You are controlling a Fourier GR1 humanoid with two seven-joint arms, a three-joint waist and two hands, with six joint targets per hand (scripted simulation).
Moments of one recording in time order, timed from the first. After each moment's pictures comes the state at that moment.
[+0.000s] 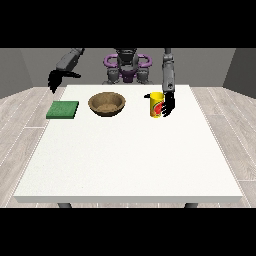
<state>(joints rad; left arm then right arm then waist) -0.52 0.17 0.23 -0.79 -0.03 0.14 -0.75 -0.34 -0.31 -0.26 -1.24 -0.23 0.29 -0.38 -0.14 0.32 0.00</state>
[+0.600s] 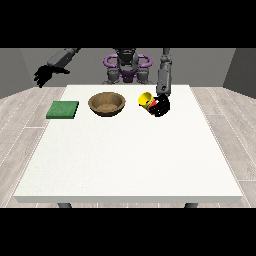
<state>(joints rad) -0.60 0.18 0.20 -0.71 -0.21 0.47 -0.74 -0.37 -0.40 -0.33 -1.17 -0.29 0.37 -0.37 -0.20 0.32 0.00</state>
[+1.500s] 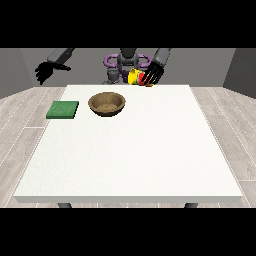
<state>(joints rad) -0.68 0.06 -0.24 -0.77 -0.78 0.57 -0.07 -0.27 -0.46 -0.39 -0.77 -0.22 0.37 -0.46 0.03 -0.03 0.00</state>
